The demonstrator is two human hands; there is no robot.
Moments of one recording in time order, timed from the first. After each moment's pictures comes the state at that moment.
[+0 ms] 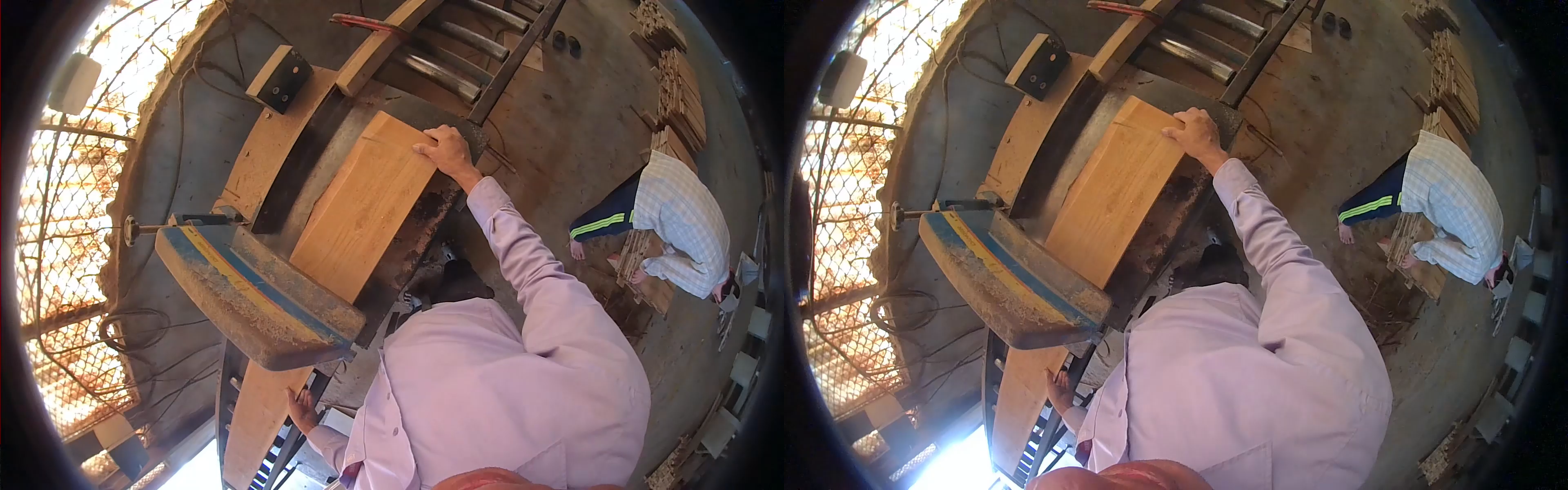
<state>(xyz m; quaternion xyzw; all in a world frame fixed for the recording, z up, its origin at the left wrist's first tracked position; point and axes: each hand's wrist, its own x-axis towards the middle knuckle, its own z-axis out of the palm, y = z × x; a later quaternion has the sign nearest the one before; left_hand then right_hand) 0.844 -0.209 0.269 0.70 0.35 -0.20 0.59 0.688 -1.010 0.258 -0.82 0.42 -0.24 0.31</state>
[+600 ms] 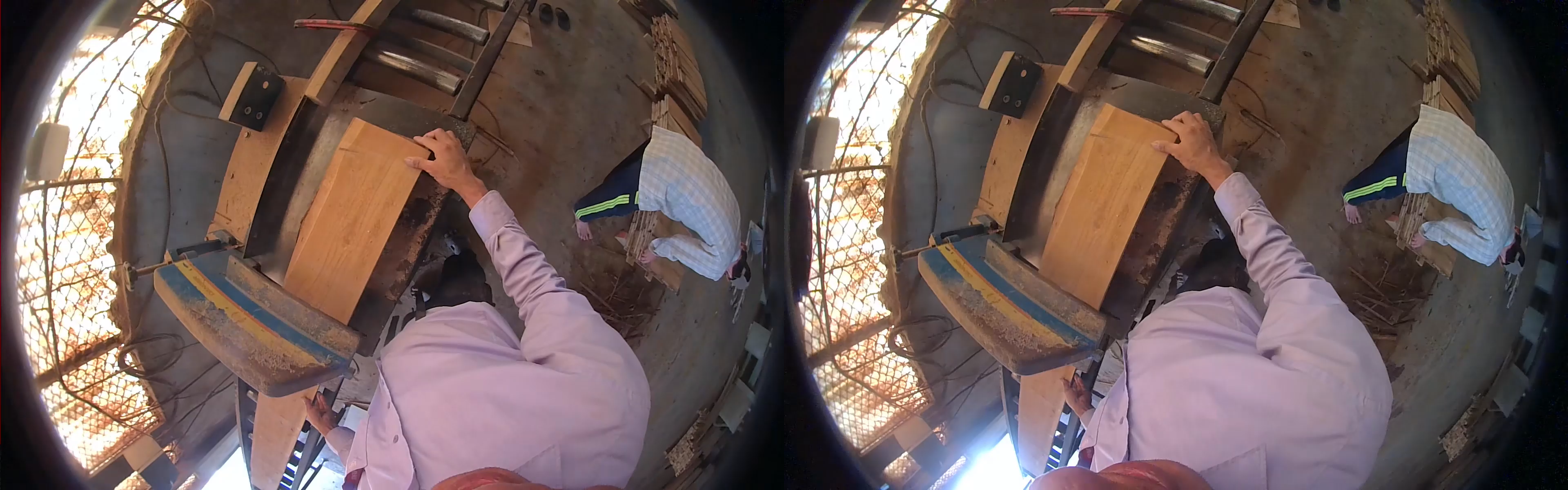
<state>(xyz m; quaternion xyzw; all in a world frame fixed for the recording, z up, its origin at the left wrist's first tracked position) 0.824 -0.262 0.276 0.64 0.36 -0.11 0.67 0.649 -1.008 0.245 -0.82 0.37 -0.31 0.32</state>
